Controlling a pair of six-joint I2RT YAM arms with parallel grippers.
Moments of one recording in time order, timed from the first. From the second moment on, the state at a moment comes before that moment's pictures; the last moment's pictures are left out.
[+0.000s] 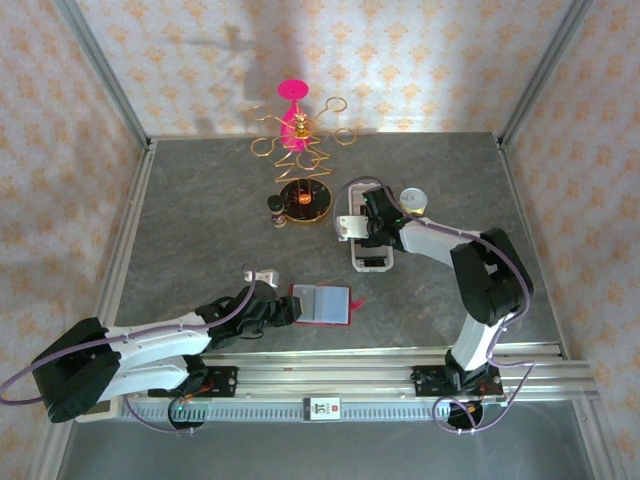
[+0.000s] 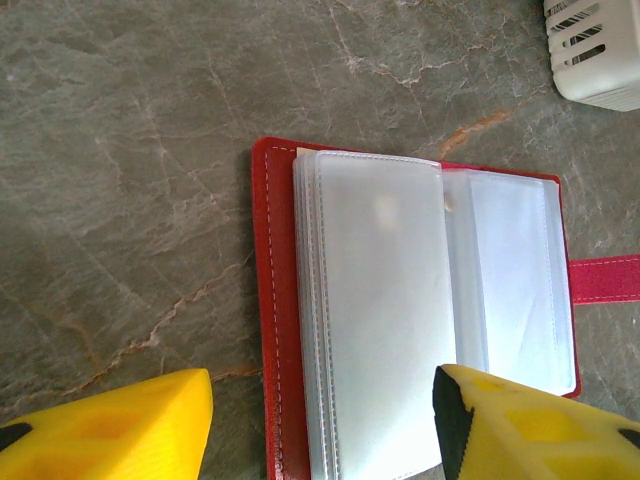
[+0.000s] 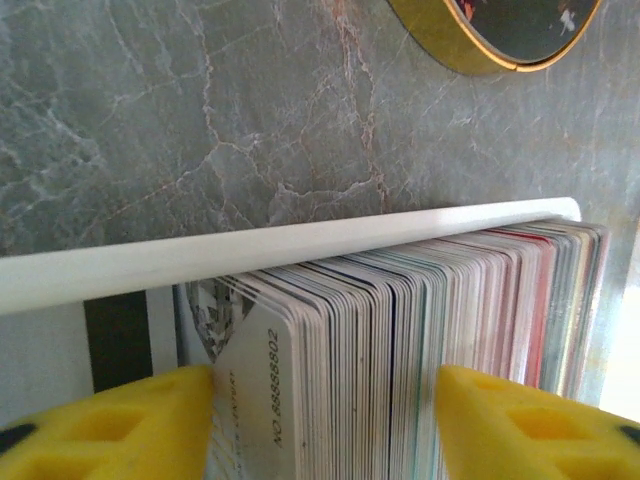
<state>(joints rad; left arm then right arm) -0.85 1.08 0.27 0.02 -0.08 -0.93 0.48 1.76 1.03 -0.15 0.07 -1.23</state>
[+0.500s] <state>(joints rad) -0.85 1.05 0.27 0.02 -0.08 -0.93 0.48 1.74 1.04 -0.17 0.07 -1.23</state>
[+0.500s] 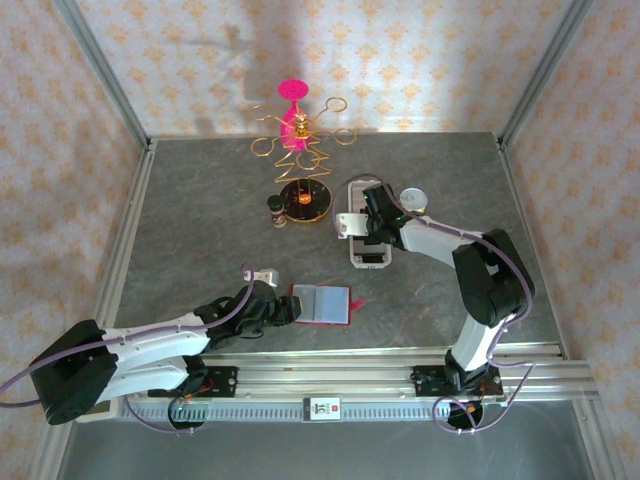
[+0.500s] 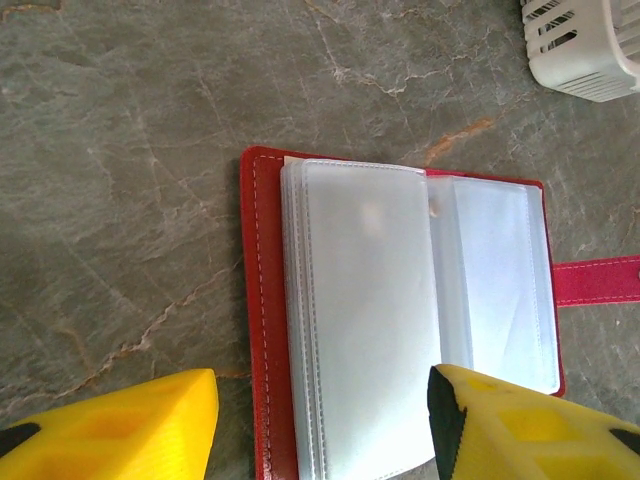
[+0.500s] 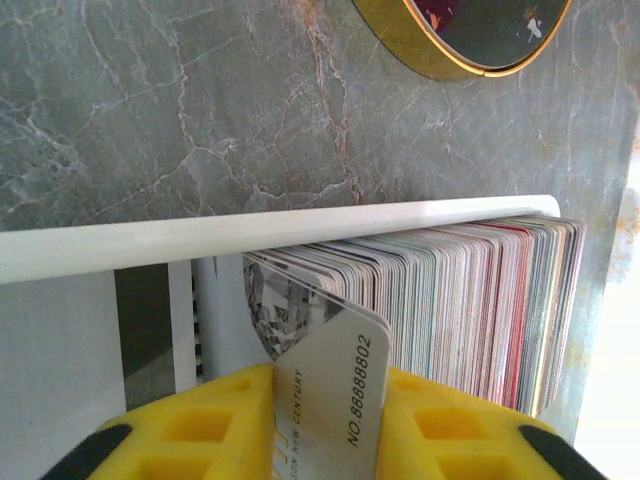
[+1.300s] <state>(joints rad) -0.85 1.08 0.27 0.02 -0.08 -0.93 0.48 1.67 1.04 -0.24 0.06 -1.23</state>
